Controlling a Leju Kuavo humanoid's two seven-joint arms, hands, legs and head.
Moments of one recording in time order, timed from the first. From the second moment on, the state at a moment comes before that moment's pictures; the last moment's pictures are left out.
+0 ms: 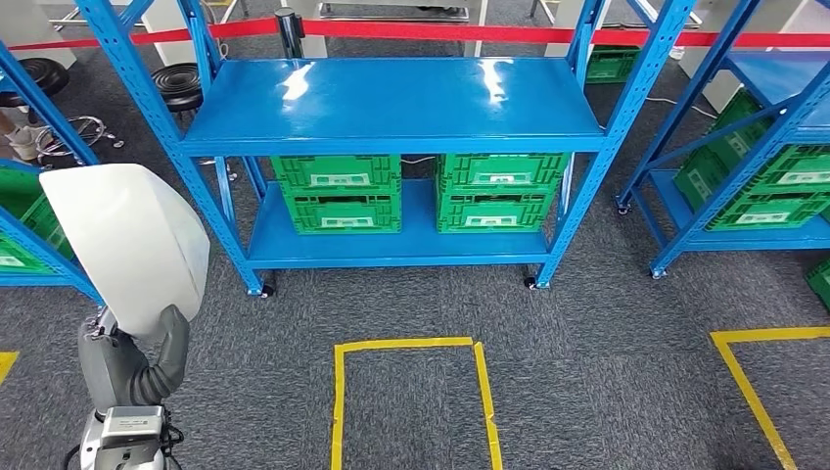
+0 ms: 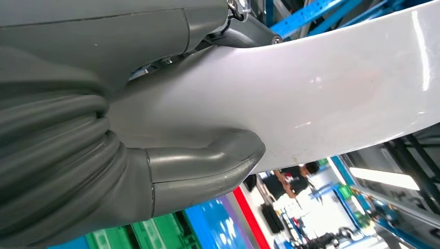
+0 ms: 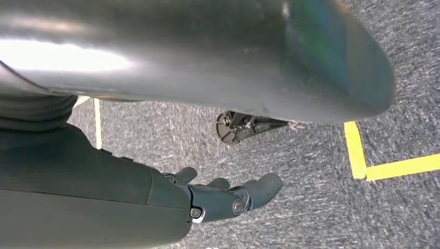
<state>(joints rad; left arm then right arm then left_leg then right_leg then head) 0.03 -0.09 -0.06 -1.68 -0.43 0.27 -0.70 -0.08 0.19 -0.95 -0.20 0.64 -0.11 -0.20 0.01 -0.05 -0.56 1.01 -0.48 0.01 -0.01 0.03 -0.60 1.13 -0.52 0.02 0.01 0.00</state>
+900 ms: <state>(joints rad) 0.12 -0.12 -0.07 -1.74 -0.54 0.33 -0.67 -0.06 0.18 -0.94 -0.20 0.66 -0.09 -0.23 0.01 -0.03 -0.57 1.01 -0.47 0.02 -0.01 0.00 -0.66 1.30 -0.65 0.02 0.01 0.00</state>
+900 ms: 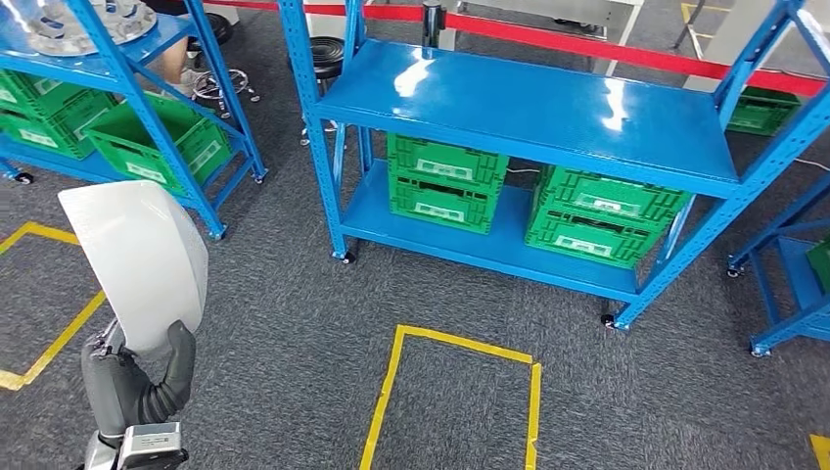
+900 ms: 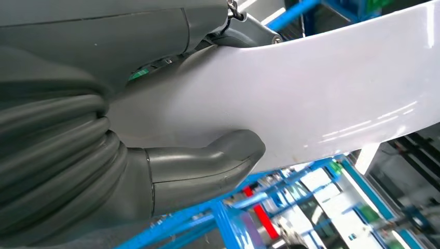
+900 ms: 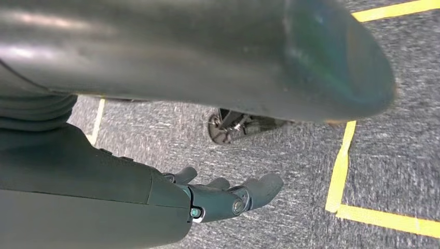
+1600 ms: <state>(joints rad) 0.09 -0.11 -0.06 -1.68 -0.46 0.30 -0.69 -0.06 0.18 -0.94 -0.20 0.65 -0.10 -0.28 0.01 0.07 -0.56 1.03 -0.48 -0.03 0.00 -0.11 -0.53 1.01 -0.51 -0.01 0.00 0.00</state>
